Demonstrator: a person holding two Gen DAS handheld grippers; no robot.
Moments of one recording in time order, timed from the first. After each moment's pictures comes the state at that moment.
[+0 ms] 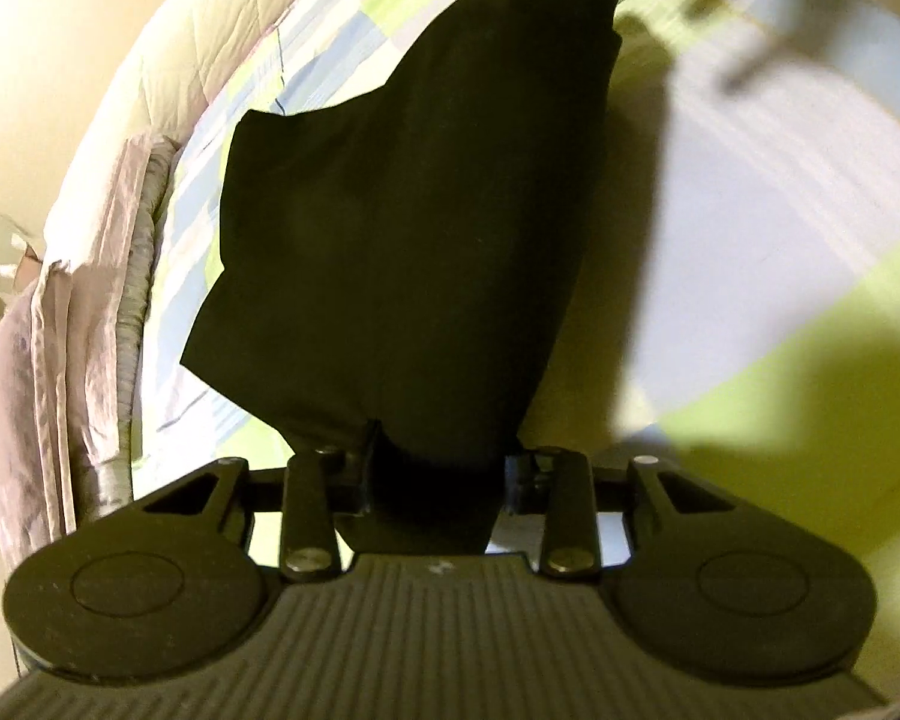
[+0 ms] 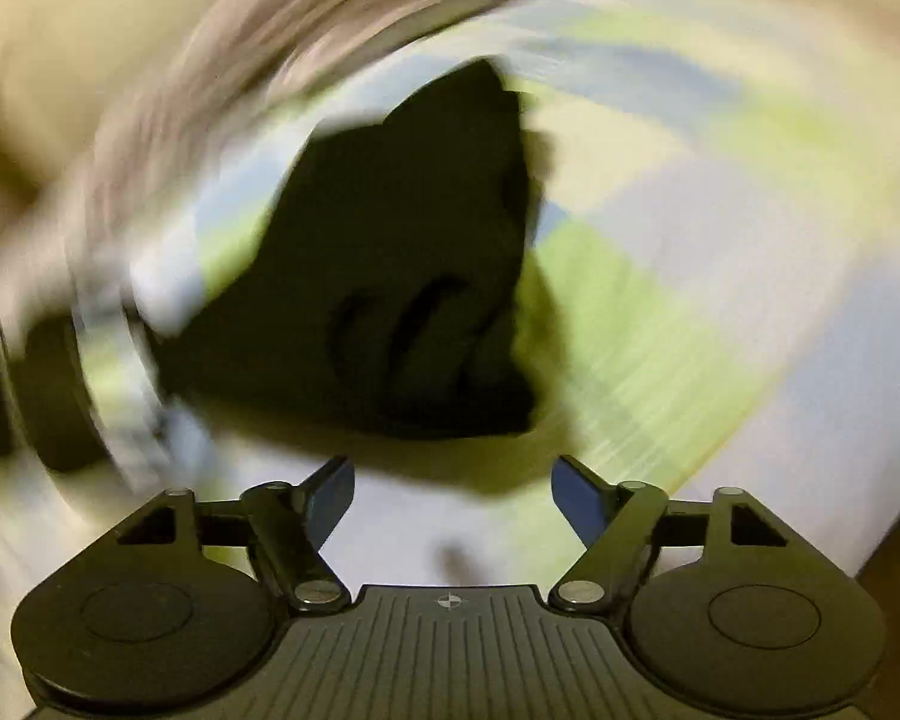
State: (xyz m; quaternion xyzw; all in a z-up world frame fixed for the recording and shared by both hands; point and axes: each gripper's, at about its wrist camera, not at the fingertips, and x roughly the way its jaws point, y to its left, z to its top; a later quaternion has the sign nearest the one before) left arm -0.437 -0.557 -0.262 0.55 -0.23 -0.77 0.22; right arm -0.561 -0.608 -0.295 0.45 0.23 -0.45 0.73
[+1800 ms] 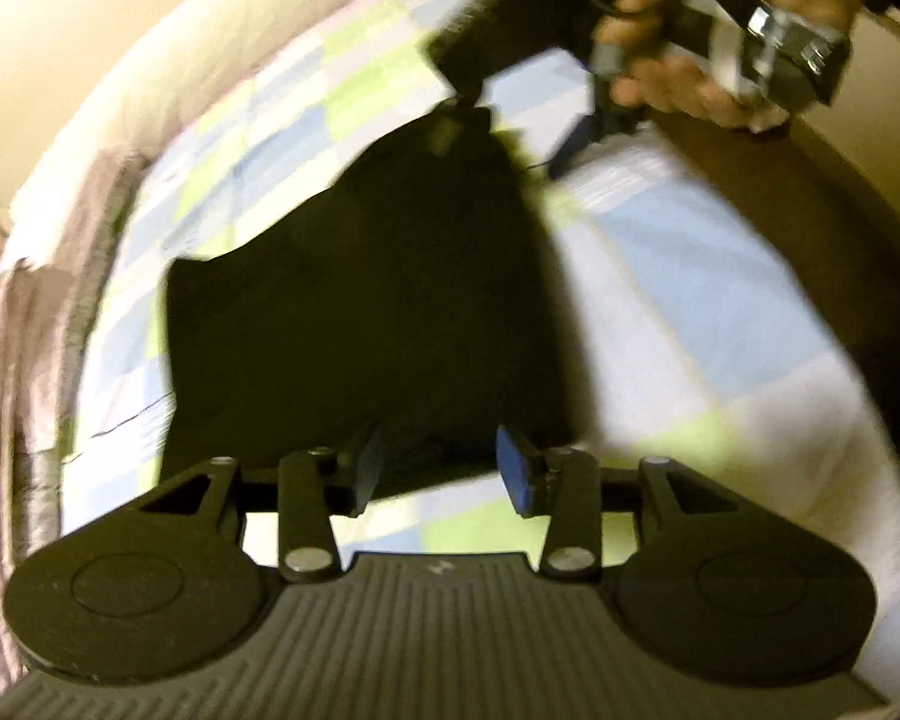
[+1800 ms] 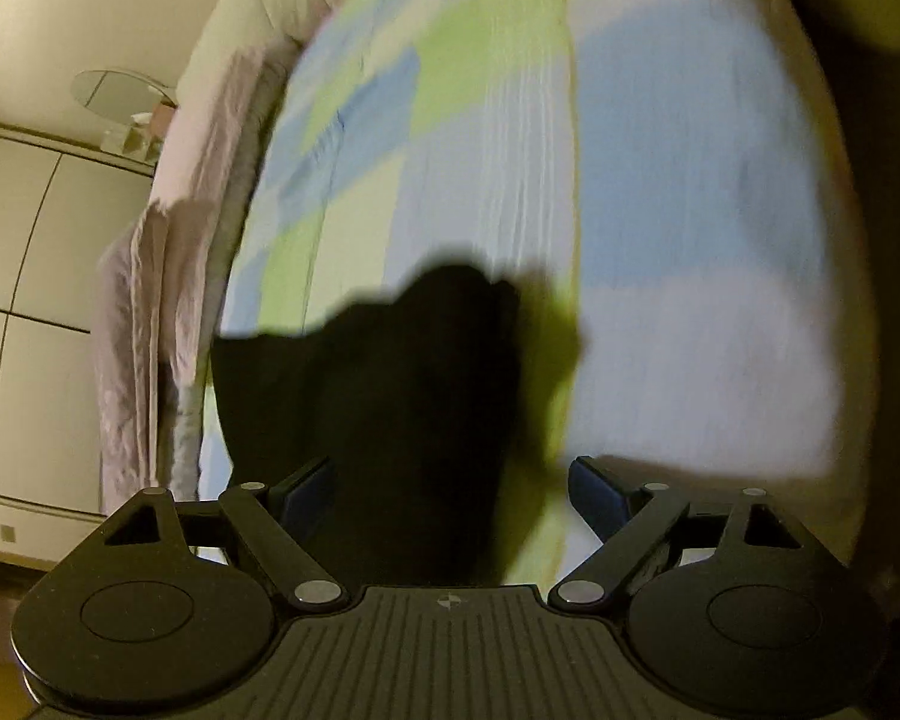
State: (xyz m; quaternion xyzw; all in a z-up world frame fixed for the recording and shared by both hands) left arm -0.468 -0.475 -0.197 0.51 -0.13 -0.82 0.21; right arm -0.664 -0.630 -0.350 0.65 -0.02 -0.50 0.57
